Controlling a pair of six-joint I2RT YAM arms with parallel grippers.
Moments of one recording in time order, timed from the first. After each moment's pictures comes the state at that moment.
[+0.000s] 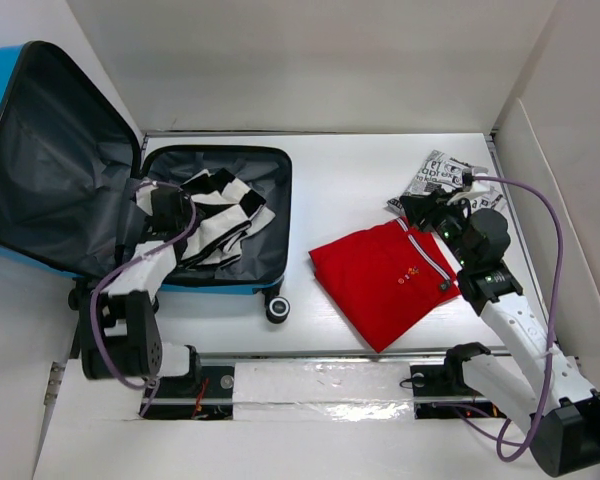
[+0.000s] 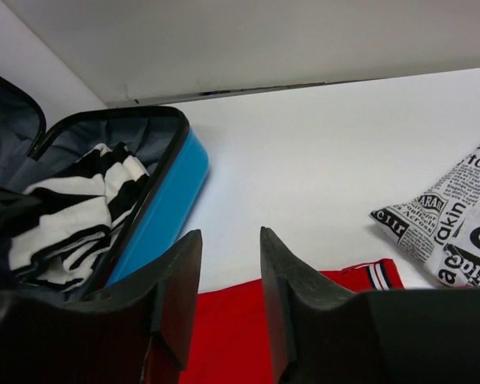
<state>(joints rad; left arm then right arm) 0.03 1.29 0.74 -0.04 -0.20 -0.76 0.24 0.85 0.65 0.21 -0.16 0.39</state>
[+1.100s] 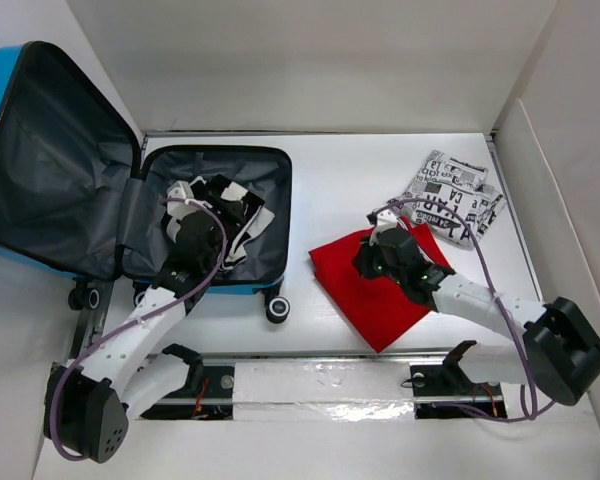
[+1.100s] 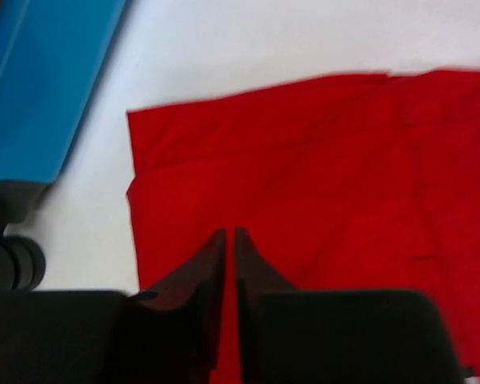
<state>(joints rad) -0.39 0.94 0.60 0.07 -0.39 -0.79 0.65 1.20 0.58 0.09 0.10 0.38</state>
